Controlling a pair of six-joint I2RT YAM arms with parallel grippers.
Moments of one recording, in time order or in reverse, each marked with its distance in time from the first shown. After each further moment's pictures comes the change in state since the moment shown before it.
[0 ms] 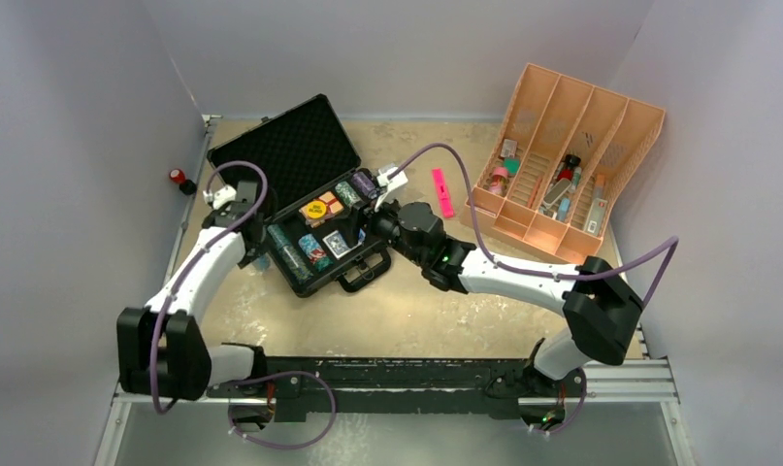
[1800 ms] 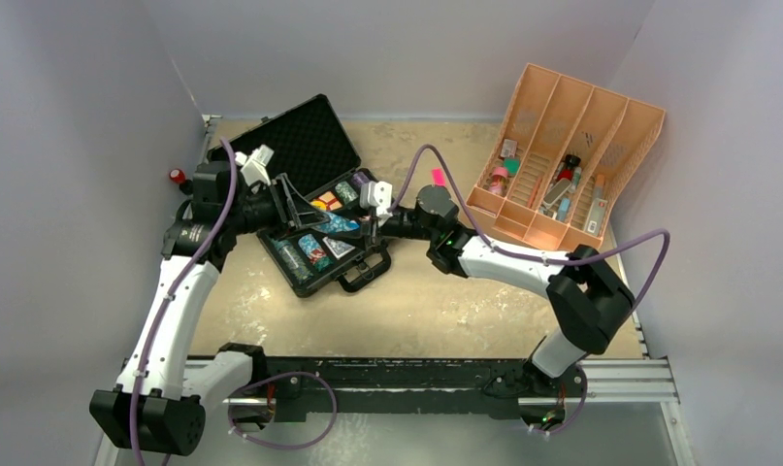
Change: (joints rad) left arm 0.006 -0.296 0.211 0.076 1.185 0.097; right arm -0.142 0.069 -0.011 0.302 -0.859 -0.562
